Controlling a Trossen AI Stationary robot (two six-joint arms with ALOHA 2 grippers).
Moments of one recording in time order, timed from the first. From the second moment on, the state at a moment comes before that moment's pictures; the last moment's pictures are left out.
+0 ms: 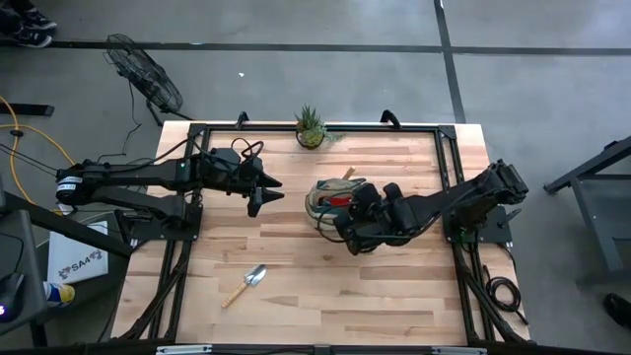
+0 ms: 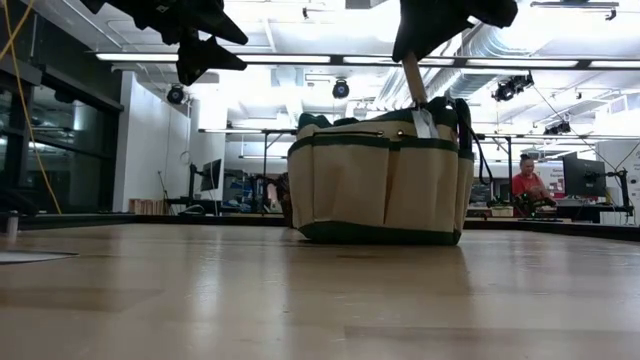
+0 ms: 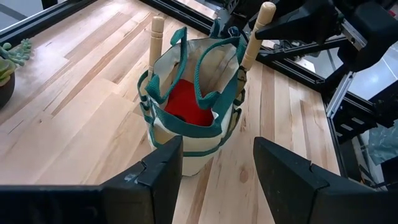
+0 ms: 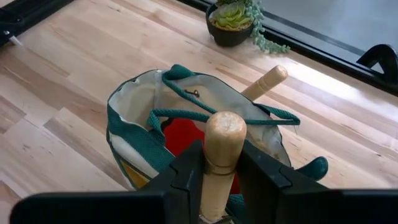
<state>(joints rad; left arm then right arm) 0.13 0.96 0.78 -0.23 0.08 -0.39 0.33 1.68 1.52 -1.16 0.81 1.23</state>
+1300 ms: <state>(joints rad) 0.13 0.96 0.78 -0.25 0.09 -0.37 0.27 1.53 1.52 -1.19 0.69 1.29</state>
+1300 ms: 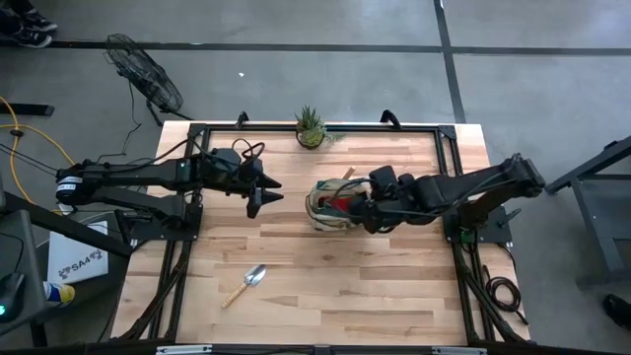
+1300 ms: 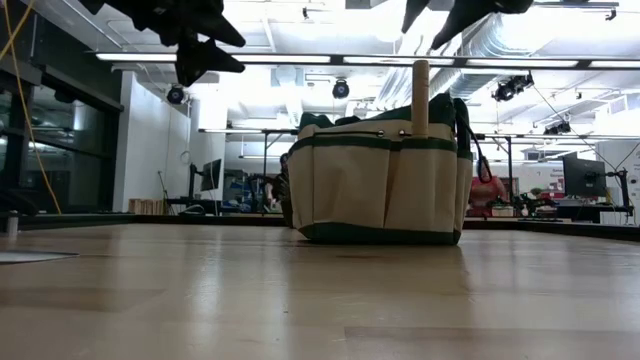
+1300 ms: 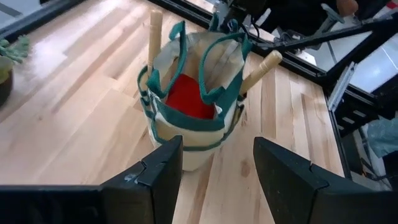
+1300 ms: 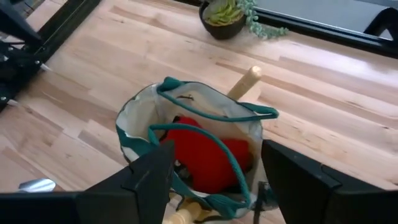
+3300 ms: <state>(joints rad) -0.82 1.21 0.78 -0.74 0.02 -1.66 0.41 1.32 1.48 -1.43 0.73 0.93</state>
